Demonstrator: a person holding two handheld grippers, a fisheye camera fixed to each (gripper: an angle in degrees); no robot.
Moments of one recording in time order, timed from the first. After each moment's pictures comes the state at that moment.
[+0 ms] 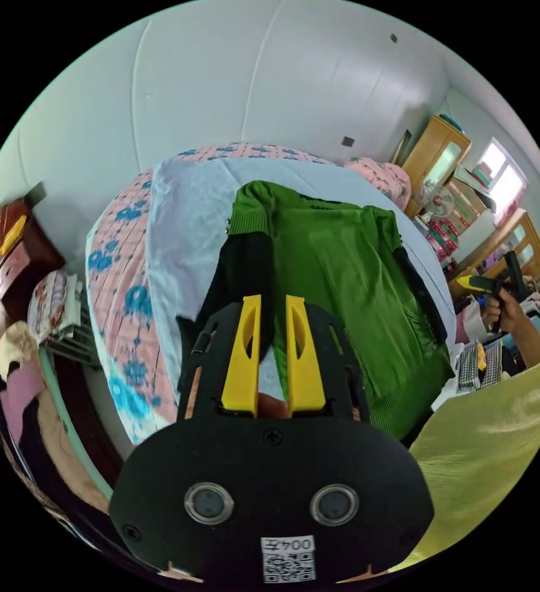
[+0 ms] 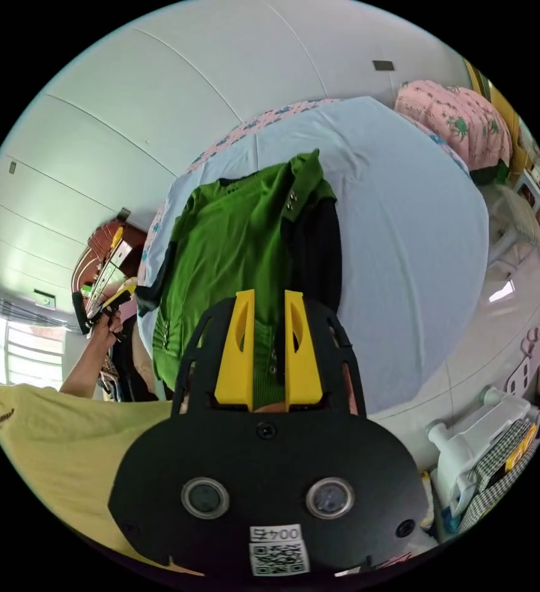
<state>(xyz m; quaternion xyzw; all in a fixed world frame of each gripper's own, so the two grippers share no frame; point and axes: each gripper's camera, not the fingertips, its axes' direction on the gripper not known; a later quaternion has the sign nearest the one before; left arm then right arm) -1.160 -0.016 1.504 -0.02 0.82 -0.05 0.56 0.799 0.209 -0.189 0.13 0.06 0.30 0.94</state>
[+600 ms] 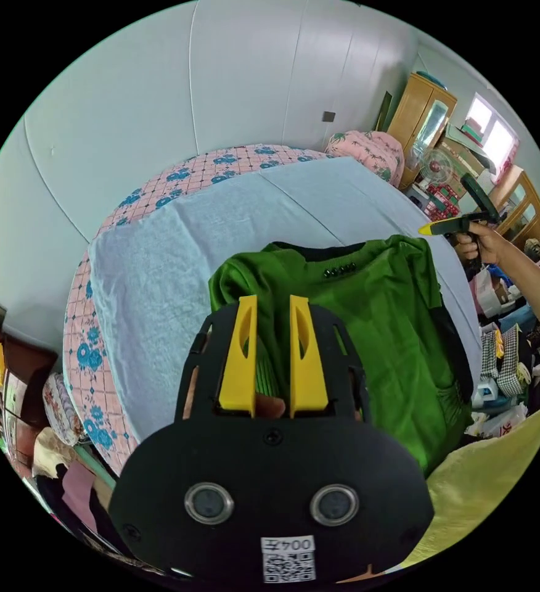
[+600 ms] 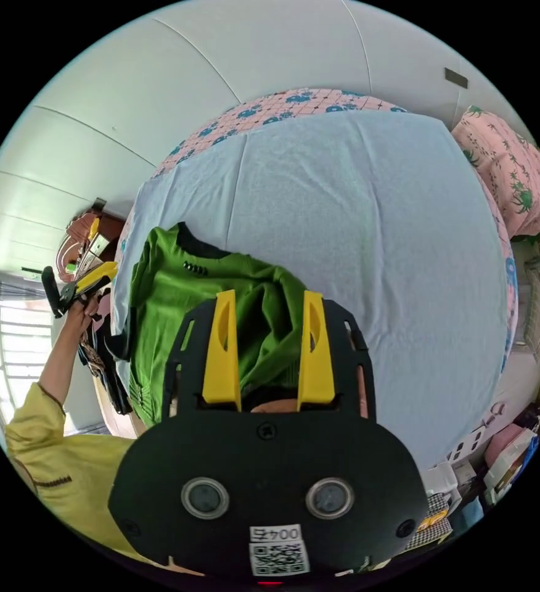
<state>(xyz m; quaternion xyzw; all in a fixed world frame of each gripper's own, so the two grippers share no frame) -1.020 -0.250 1.432 0.02 0.81 0.05 0.58 1.082 -0.030 -0.166 0.02 0.05 0.24 0.97</state>
